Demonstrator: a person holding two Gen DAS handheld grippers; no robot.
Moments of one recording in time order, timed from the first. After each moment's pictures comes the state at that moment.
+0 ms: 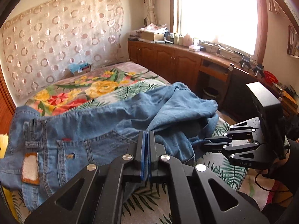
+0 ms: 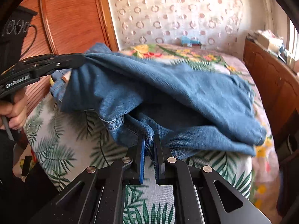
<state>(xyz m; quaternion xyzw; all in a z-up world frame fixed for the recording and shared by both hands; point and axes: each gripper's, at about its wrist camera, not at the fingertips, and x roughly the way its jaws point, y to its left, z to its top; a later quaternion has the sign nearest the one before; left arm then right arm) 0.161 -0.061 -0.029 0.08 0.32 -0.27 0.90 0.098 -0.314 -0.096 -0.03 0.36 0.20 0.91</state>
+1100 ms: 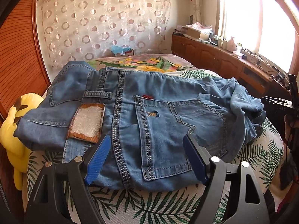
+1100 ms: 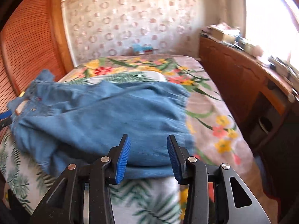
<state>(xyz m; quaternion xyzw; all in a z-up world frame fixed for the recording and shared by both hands) 0.171 0.065 -0.075 0.03 0.35 -0.13 0.93 0.125 -0.382 -0.085 0.01 0.33 0.02 0.94</state>
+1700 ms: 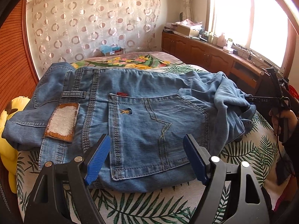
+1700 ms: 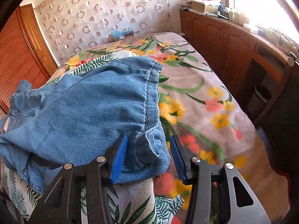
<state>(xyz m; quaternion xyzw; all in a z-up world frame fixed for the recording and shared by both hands) 0.161 0.029 -0.079 0.04 0.35 -0.16 0.92 0.176 -0.415 -0.102 0.08 0.40 0.00 0.91</state>
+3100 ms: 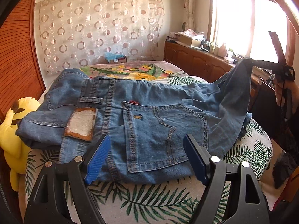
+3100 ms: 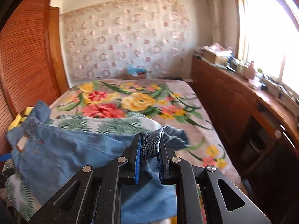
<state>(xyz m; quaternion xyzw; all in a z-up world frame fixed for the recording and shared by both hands) 0.138 0.061 -0.053 0.02 0.32 -0.15 0.94 0.157 -0.346 0.010 -0.02 0.25 0.04 0.97</state>
